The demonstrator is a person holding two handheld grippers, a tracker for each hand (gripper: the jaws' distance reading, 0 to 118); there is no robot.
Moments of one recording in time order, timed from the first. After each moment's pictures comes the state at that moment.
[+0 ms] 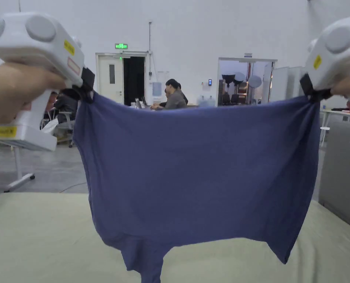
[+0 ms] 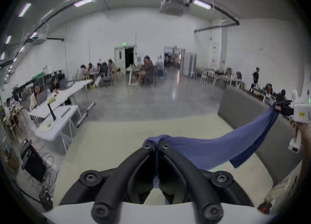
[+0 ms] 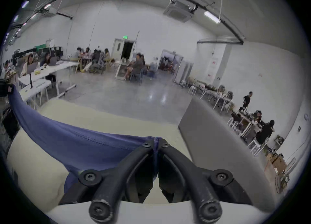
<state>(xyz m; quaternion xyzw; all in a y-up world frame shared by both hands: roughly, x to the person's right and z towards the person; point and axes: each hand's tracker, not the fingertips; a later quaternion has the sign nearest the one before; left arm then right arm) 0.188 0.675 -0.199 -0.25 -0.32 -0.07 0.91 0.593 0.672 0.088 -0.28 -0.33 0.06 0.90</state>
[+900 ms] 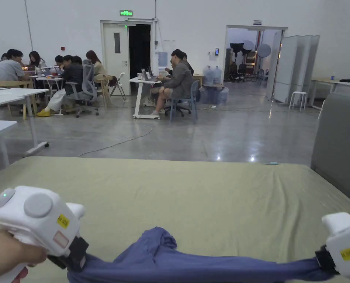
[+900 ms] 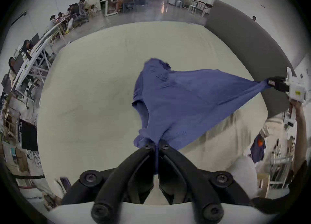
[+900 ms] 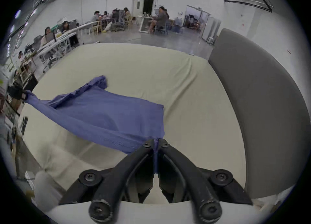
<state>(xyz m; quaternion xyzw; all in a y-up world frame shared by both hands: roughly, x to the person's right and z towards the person) 0.048 0.404 0.016 -0.52 -0.36 -0.18 0.75 0.496 0.397 0.327 -0.45 -0.22 -0.02 0.87</state>
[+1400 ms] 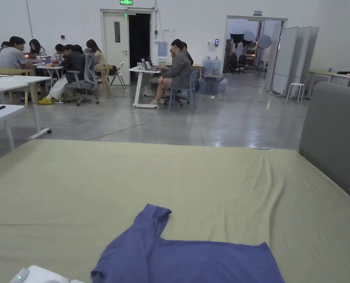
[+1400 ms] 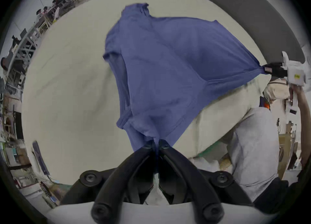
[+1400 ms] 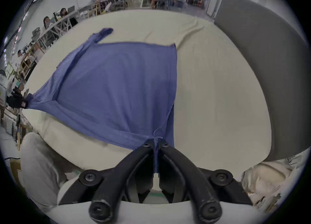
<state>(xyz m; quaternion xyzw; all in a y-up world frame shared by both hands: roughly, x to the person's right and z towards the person) -0.008 0.235 0.172 -0.59 -0.36 -0.23 0.69 0.426 0.226 0.459 -0.54 -0.20 -0.08 0.82</state>
